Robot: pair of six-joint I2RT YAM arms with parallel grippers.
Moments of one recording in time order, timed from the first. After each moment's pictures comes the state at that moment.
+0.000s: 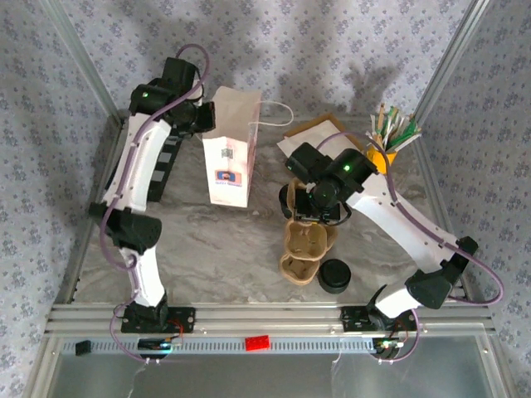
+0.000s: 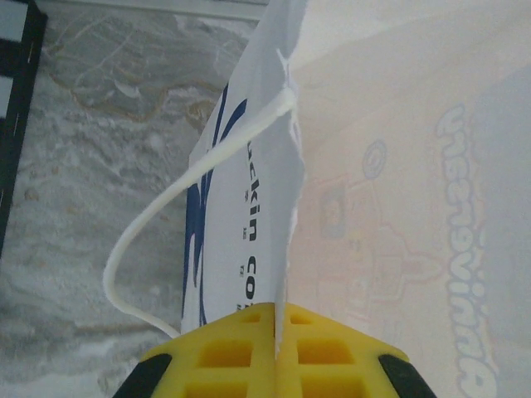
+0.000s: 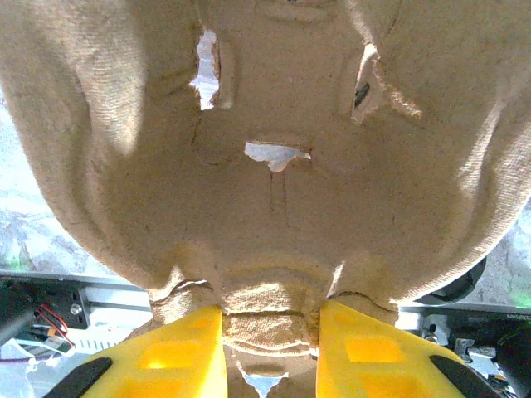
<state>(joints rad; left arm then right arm) -0.33 1.89 2.34 -1.34 0.09 -0.37 0.82 1.49 1.71 -1.54 -0.02 0.85</state>
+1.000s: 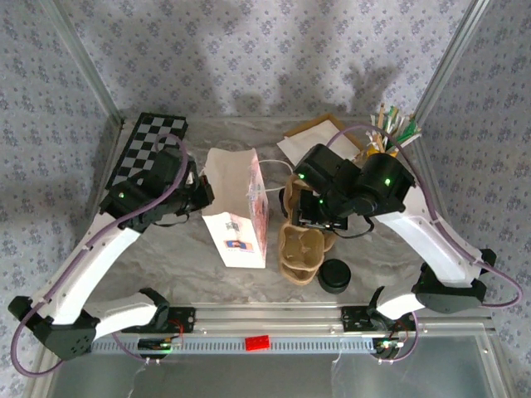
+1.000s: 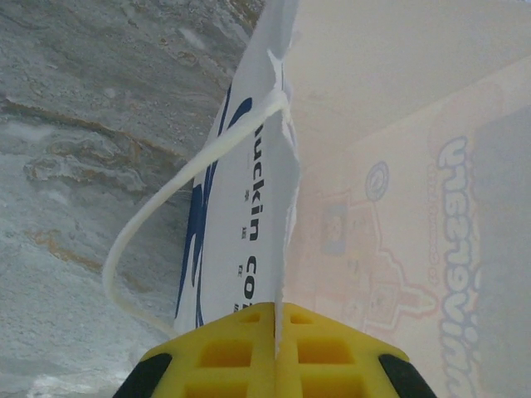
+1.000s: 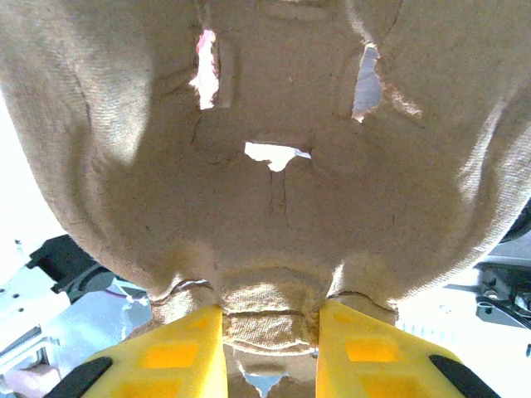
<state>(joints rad) -0.65 1.10 1.36 -1.07 -0.05 -0.81 1.00 1.45 2.03 -1.69 -0.01 1.05</state>
